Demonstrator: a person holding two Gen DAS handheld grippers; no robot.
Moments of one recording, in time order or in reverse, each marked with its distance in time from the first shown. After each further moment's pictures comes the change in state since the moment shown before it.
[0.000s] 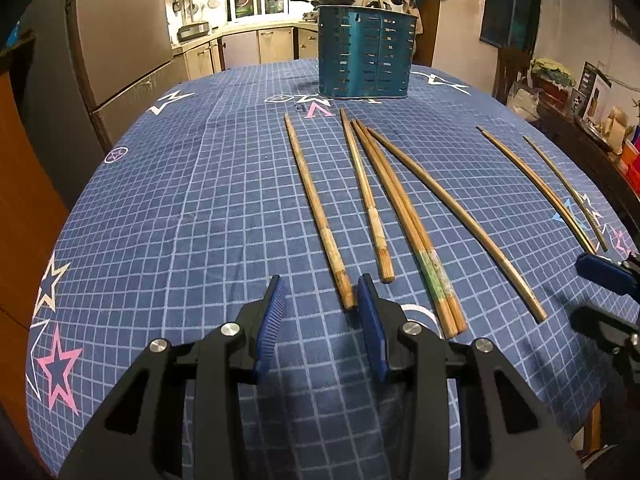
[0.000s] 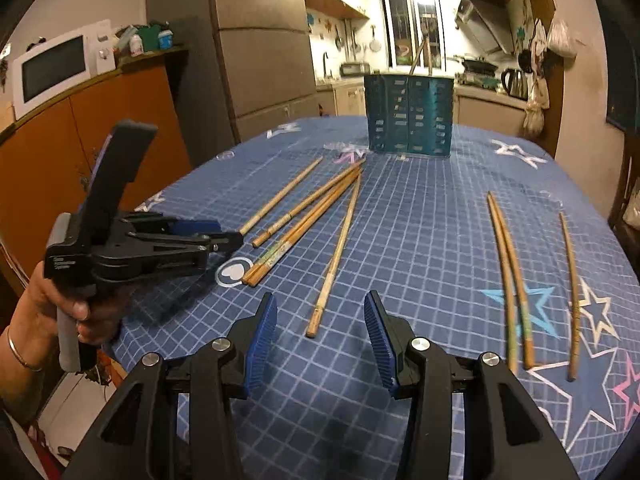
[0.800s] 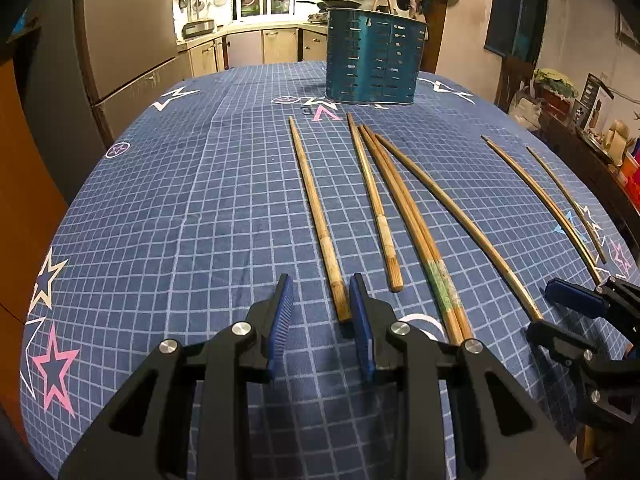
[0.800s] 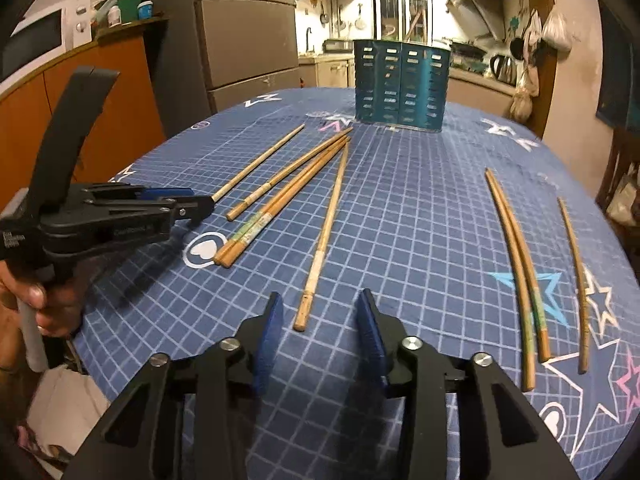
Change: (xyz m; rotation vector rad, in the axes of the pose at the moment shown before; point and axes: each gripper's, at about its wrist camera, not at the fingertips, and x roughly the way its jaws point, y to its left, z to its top) left arm 0.002 0.008 0.000 -0.035 -0.009 -0.014; right arm 0.024 0.008 -0.007 -0.015 0.069 -0.099
